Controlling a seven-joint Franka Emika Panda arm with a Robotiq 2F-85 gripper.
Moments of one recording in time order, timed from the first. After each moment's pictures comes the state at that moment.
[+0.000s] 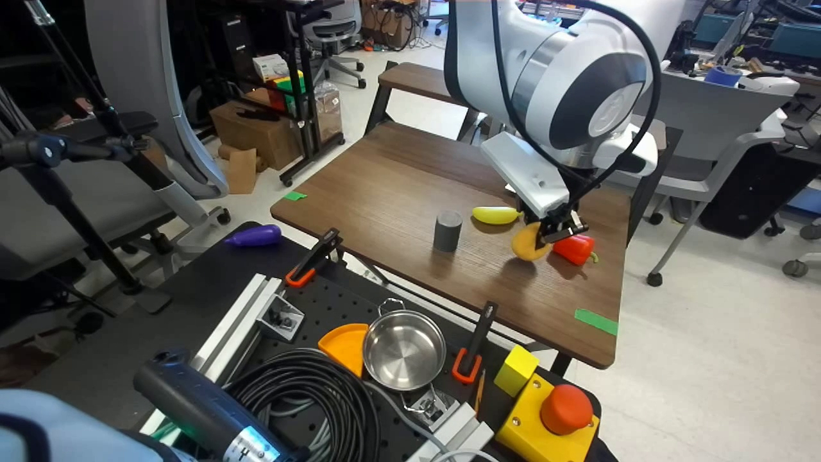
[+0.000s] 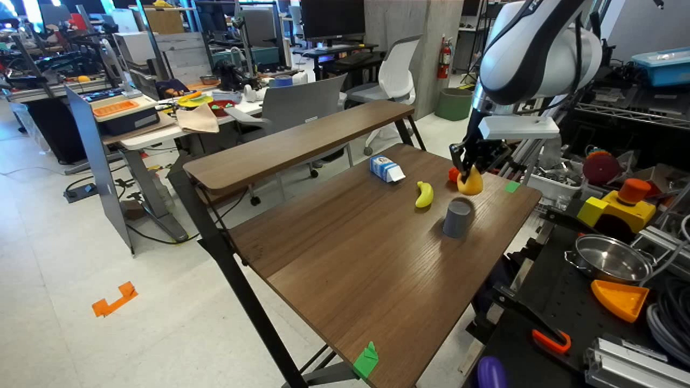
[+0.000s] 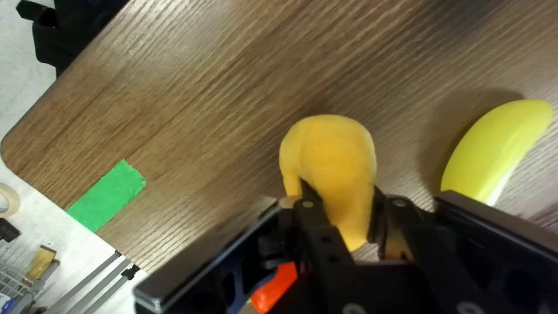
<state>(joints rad) -0.09 0.51 -0.13 -2.23 0.16 2.80 0.28</state>
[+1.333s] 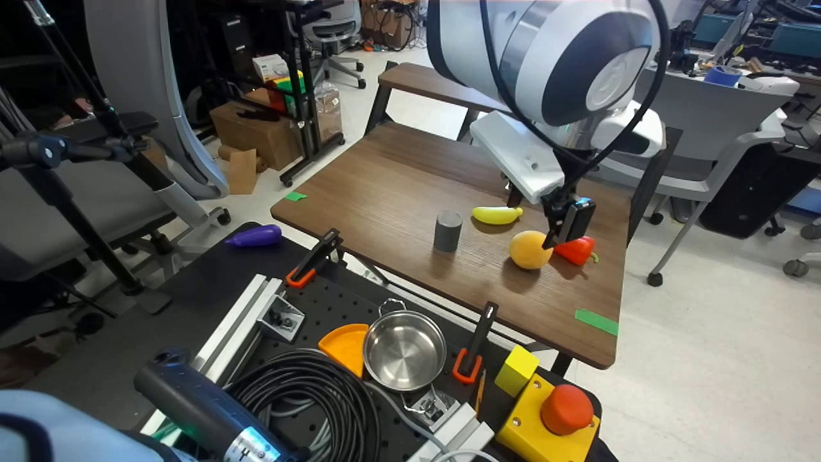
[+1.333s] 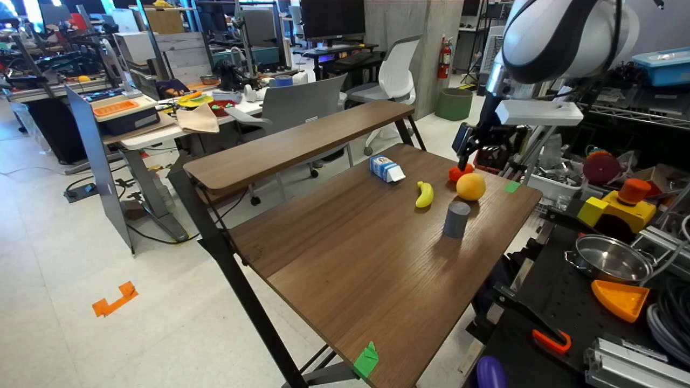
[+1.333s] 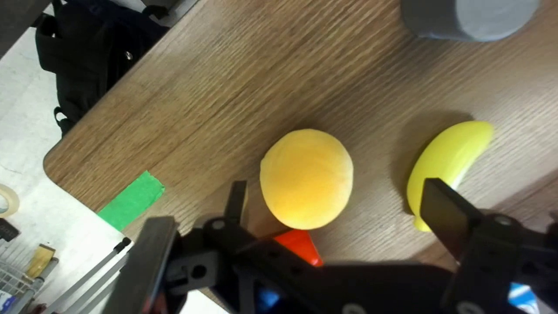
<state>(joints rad) -0.08 0.36 -0.12 -2.37 0.16 2.80 0.28</state>
